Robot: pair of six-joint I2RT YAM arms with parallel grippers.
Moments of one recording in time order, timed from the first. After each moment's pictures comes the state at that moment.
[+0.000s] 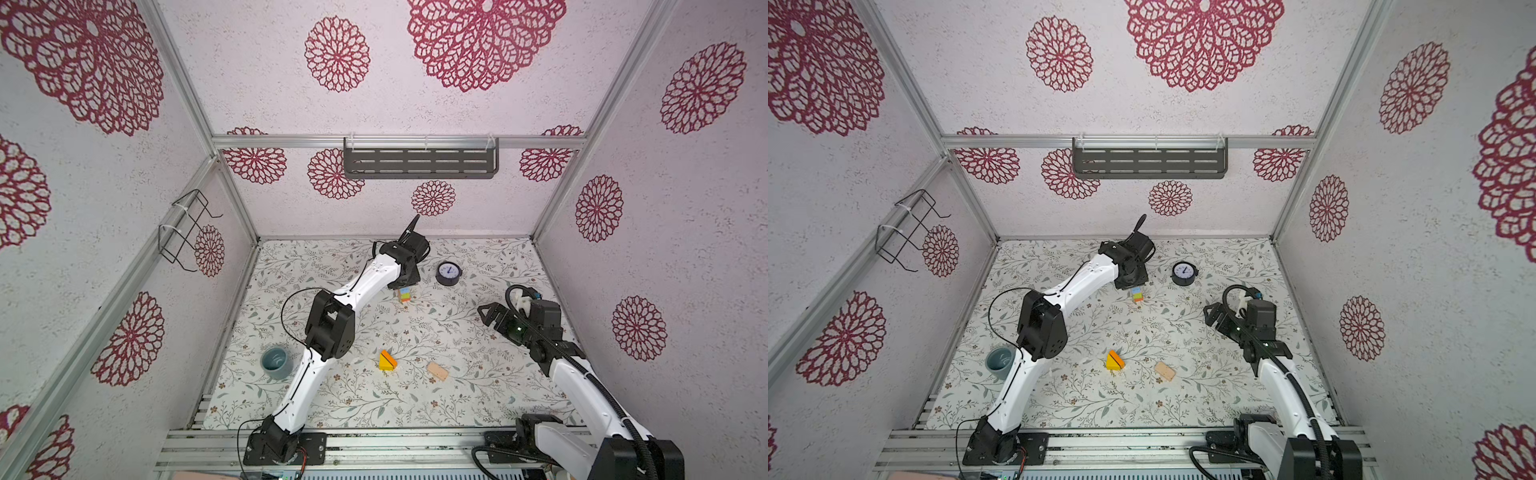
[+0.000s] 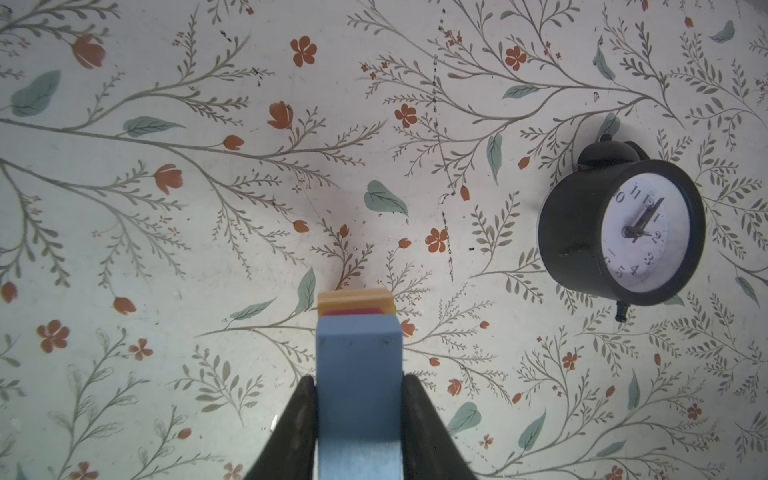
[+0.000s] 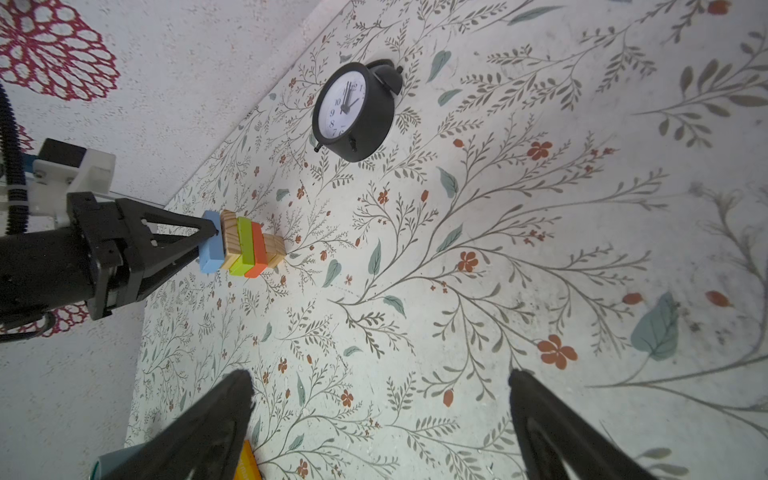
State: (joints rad) left arm -0.65 2.42 2.31 -1.06 -0.21 -0.86; right arm 0.01 1.00 0.54 -0.21 -0.34 0.58
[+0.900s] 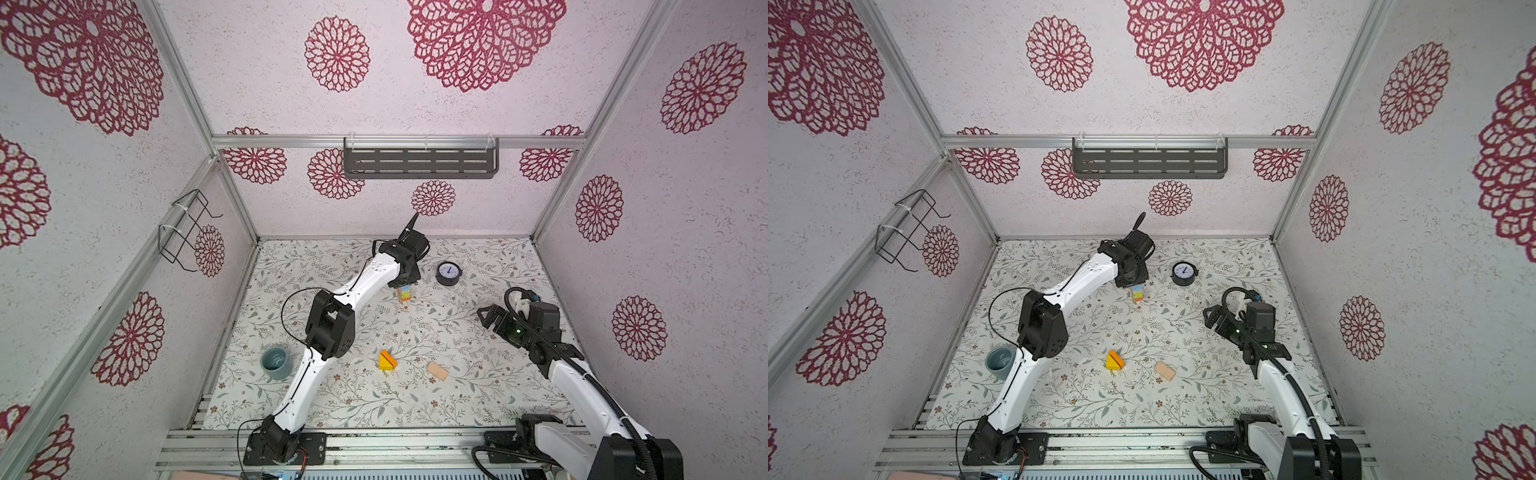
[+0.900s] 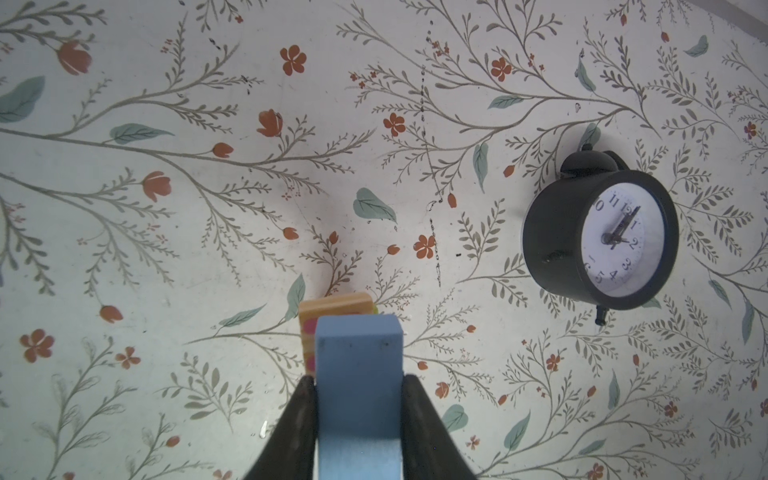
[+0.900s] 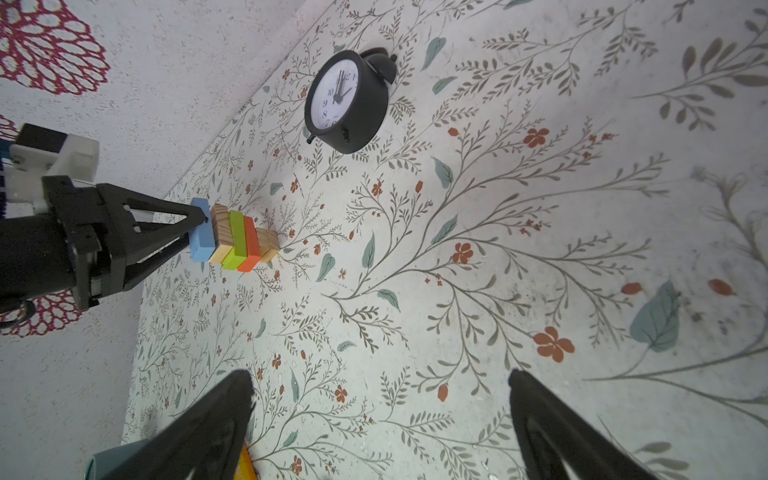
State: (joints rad) left arm -0.65 2.43 2.33 -1.05 -0.20 -0.86; right arm 0.01 1.00 0.52 -0.20 -0.35 0.58
